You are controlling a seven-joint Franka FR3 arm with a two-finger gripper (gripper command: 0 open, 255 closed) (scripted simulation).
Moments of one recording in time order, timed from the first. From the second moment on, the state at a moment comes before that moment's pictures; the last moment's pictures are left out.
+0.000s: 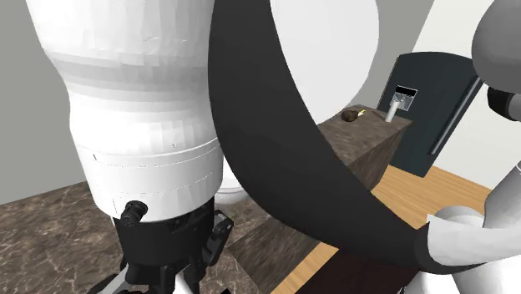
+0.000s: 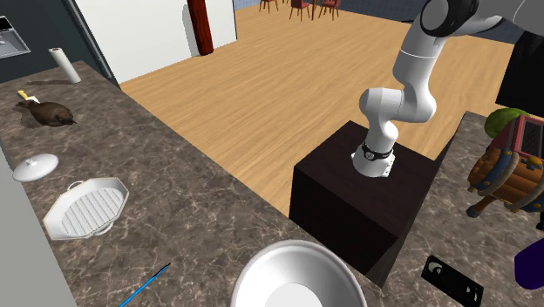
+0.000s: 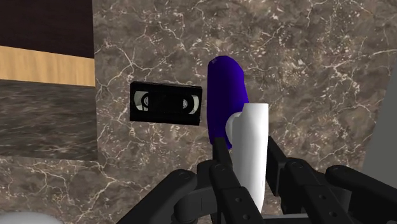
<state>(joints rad) 0.49 -0.04 0.59 -1.79 0.04 1.76 0.91</state>
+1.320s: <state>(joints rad) 0.50 0.00 0.60 -2.03 0.02 2.02 0.92</state>
